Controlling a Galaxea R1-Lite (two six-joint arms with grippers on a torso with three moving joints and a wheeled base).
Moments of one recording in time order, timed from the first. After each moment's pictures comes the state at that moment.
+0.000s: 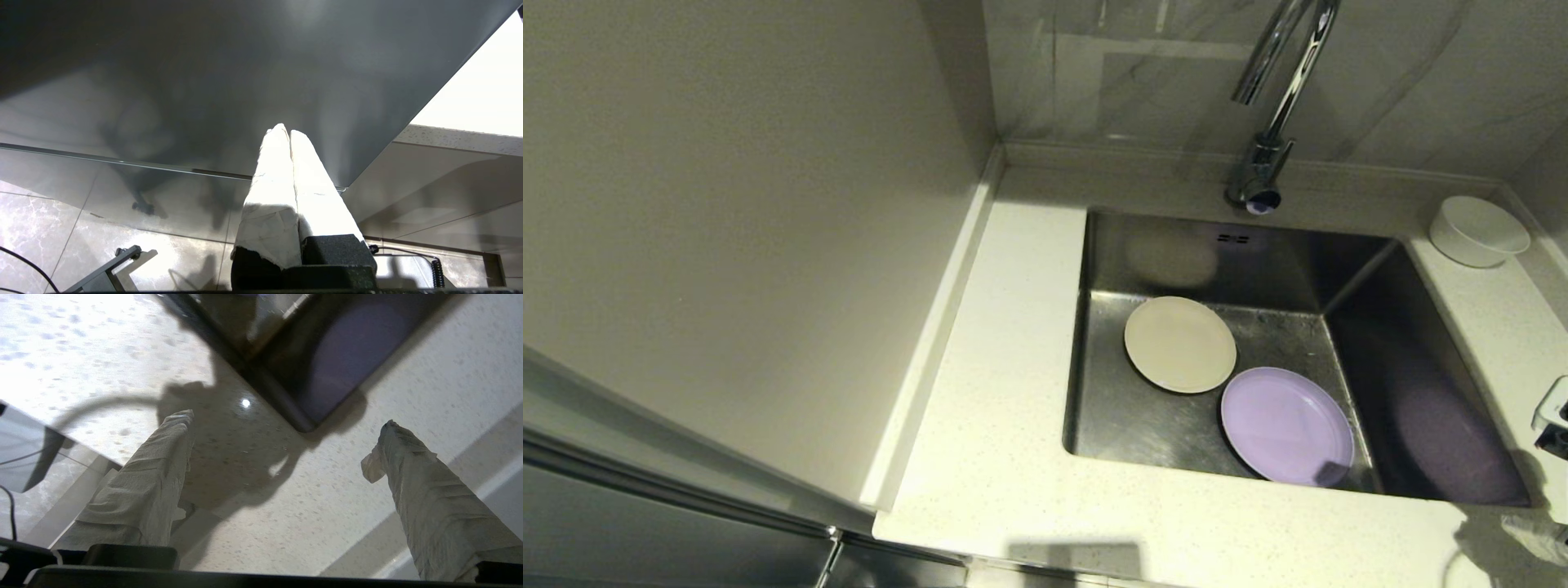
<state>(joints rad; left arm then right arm) 0.00 0.00 0.00 0.00 0.02 -0.03 -0.30 1.19 -0.68 0.27 0.07 -0.90</state>
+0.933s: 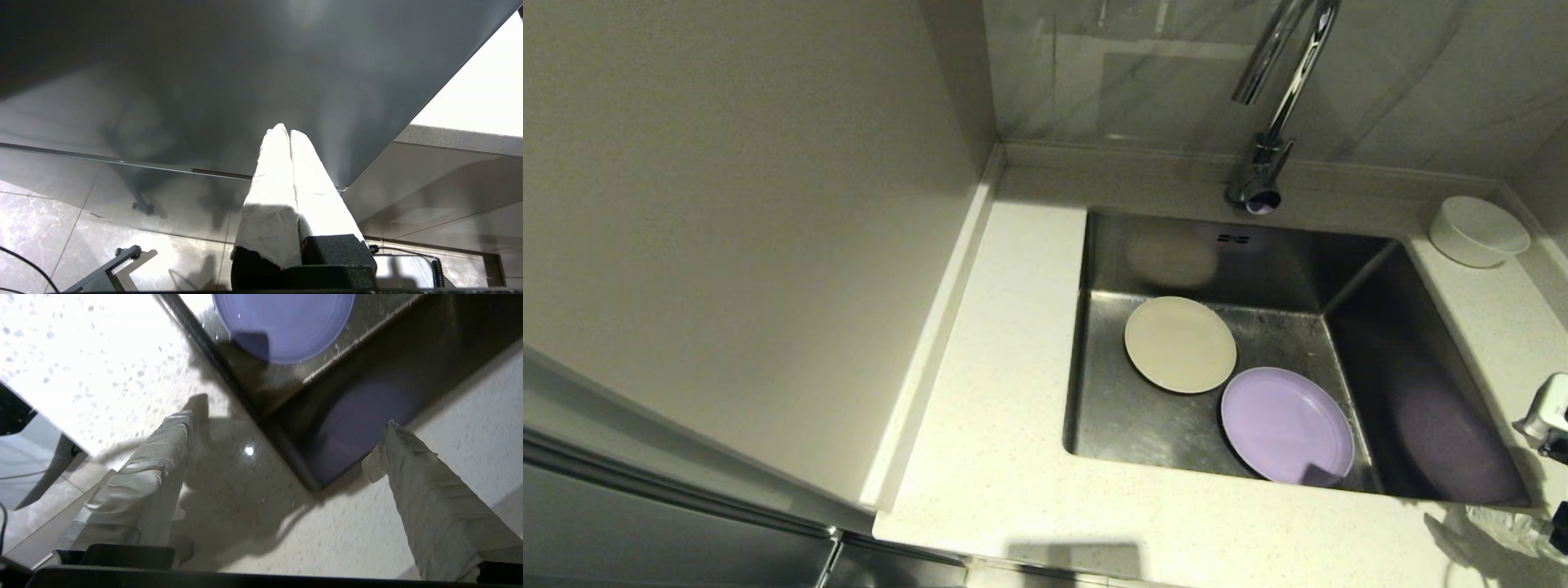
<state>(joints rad) 0.00 0.00 0.00 0.00 0.02 -0.03 -0.31 1.21 -0.67 0.22 0.29 -1.01</state>
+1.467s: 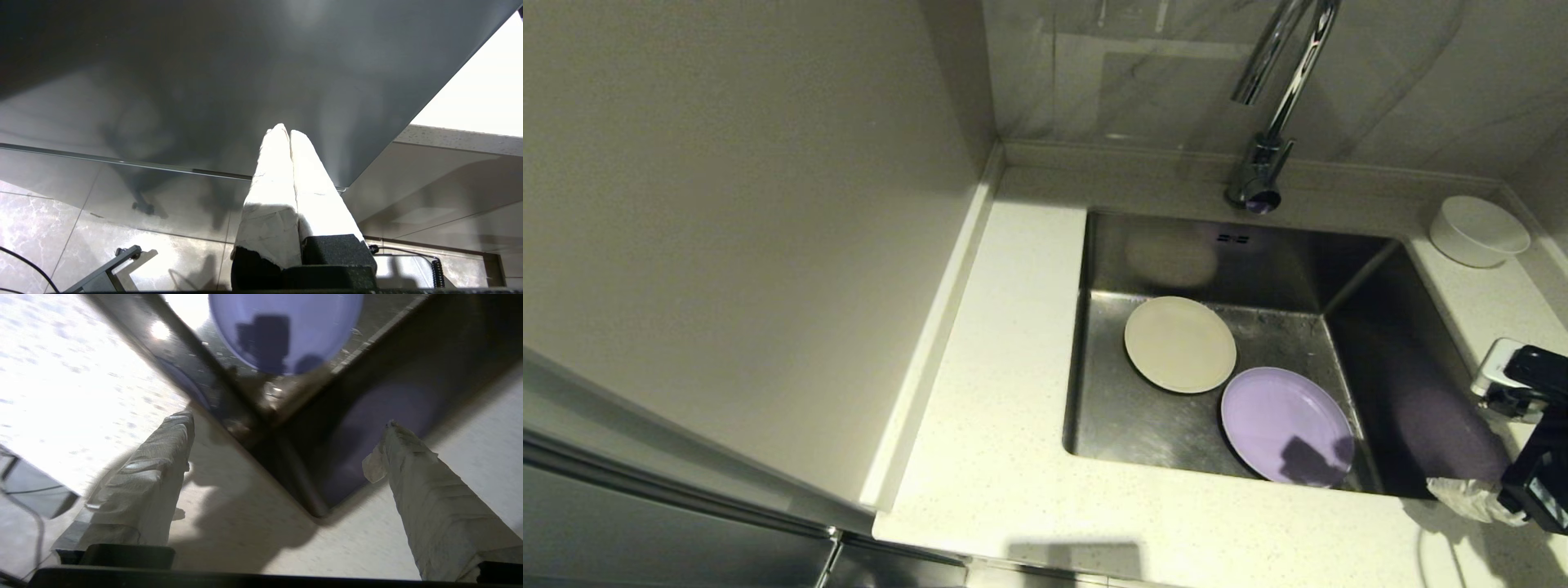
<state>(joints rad) 0.00 0.00 0.00 0.00 0.02 -0.02 -0.16 1.32 -0.77 0.24 0.18 -0.81</state>
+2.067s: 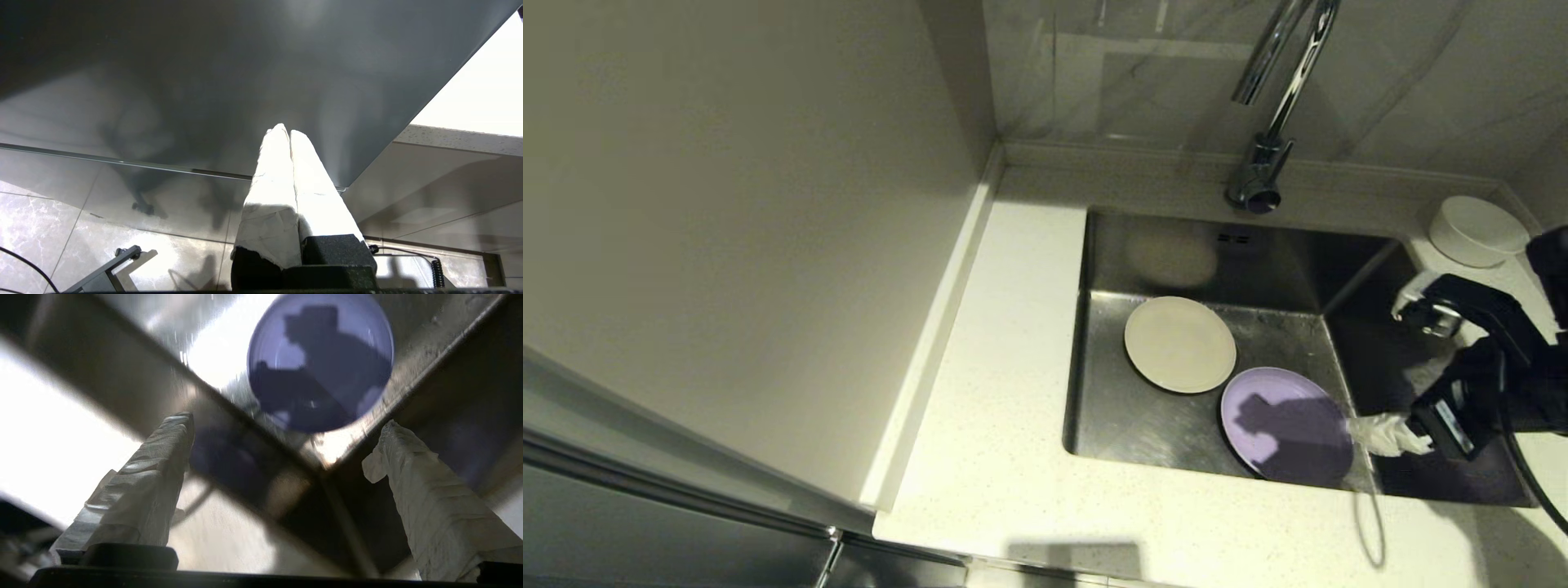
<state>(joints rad) 0.00 0.00 0.00 0.00 0.02 -0.02 0.08 1.47 -1.02 0.34 0.08 -0.44</state>
